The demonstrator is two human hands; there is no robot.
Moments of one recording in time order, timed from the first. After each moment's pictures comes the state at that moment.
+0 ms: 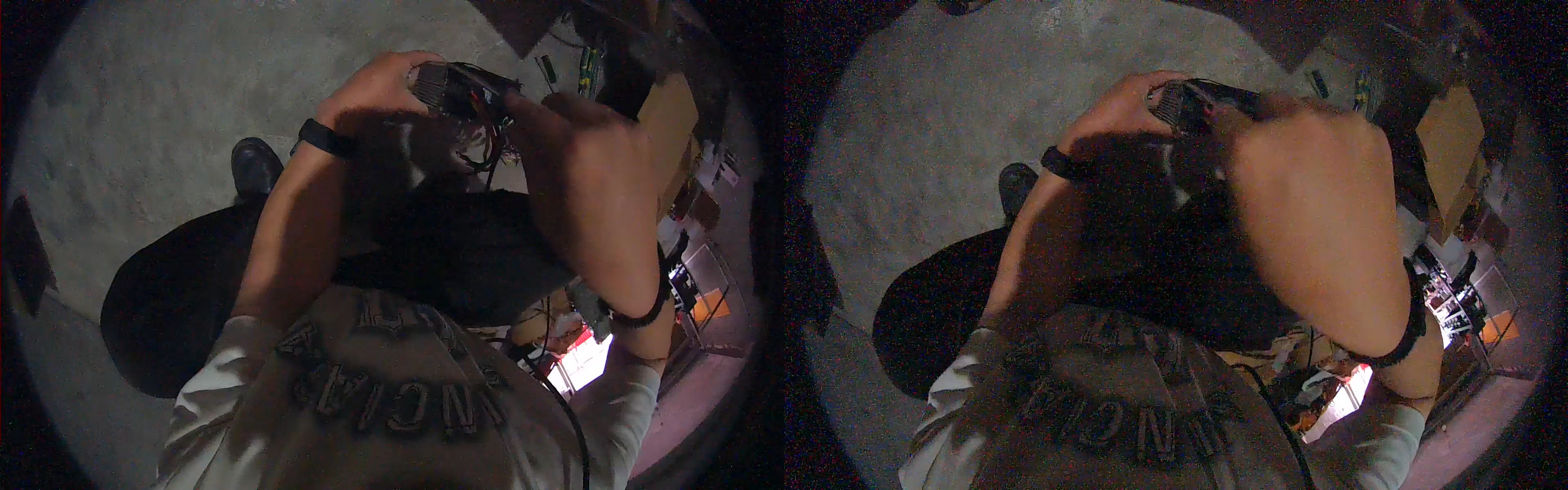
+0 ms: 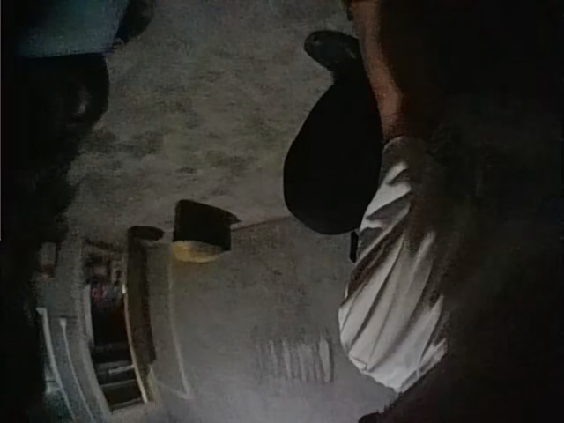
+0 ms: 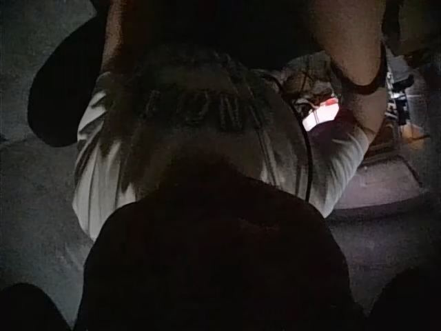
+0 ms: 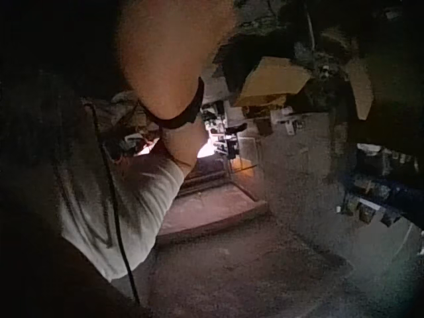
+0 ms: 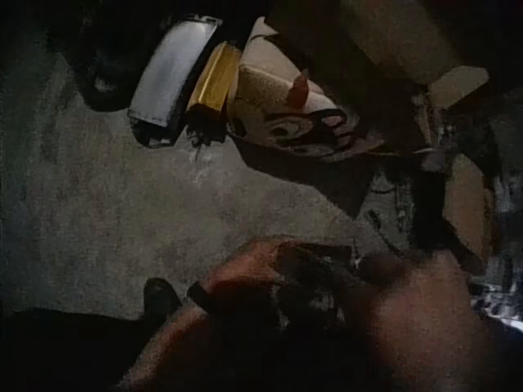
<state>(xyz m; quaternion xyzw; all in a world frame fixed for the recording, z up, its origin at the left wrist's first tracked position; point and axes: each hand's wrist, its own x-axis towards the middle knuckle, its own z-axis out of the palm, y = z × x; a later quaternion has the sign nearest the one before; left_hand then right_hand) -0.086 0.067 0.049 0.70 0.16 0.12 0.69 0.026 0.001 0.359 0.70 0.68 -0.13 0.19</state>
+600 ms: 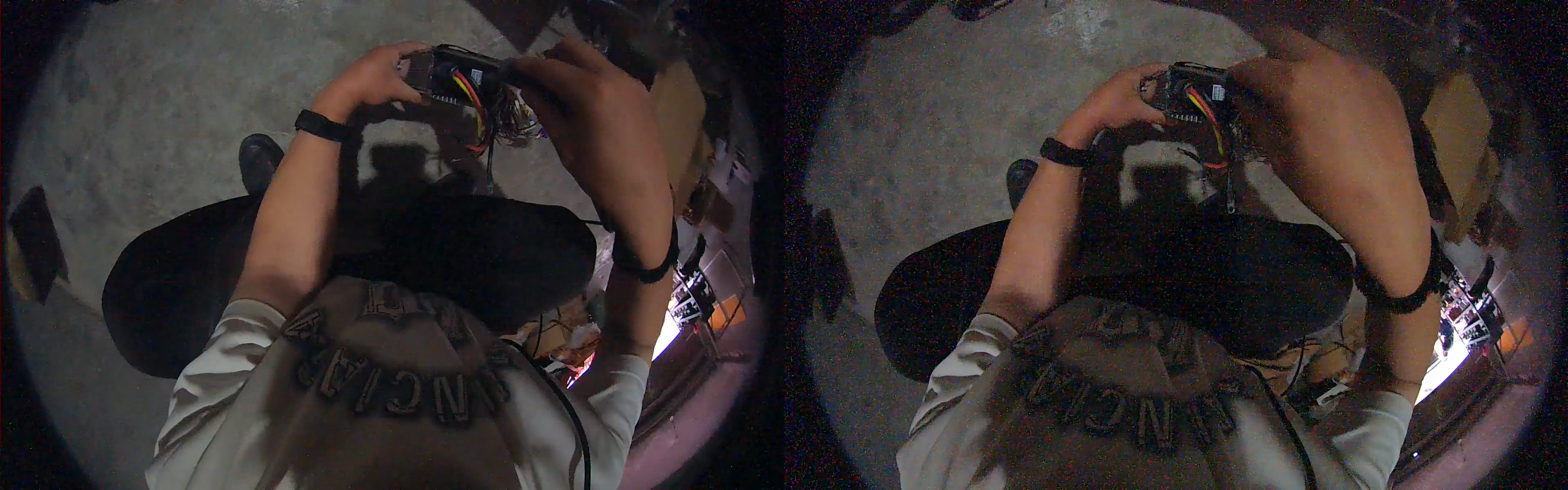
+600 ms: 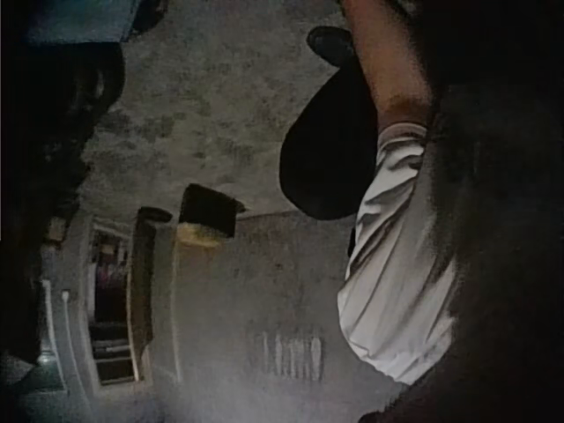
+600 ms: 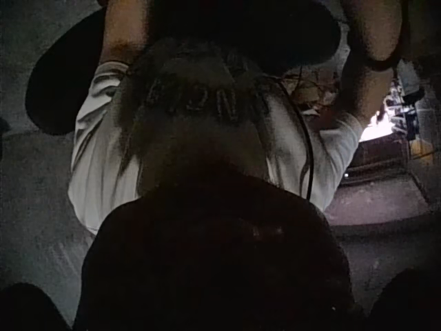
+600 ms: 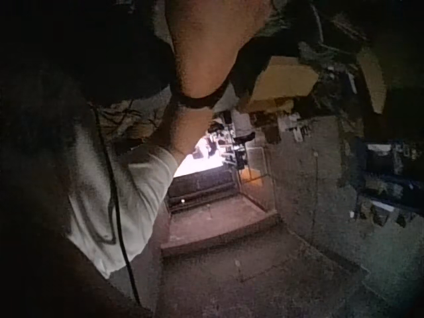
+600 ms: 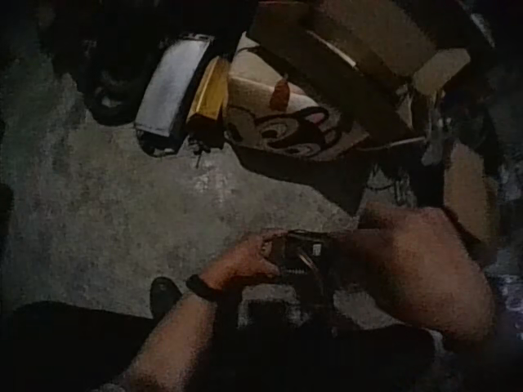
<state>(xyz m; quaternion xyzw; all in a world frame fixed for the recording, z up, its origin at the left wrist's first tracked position) -0.085 0.079 0.062 0.71 0.22 0.00 0.67 0.074 -0.019 0.347 0.69 0.71 -0.13 0.08</state>
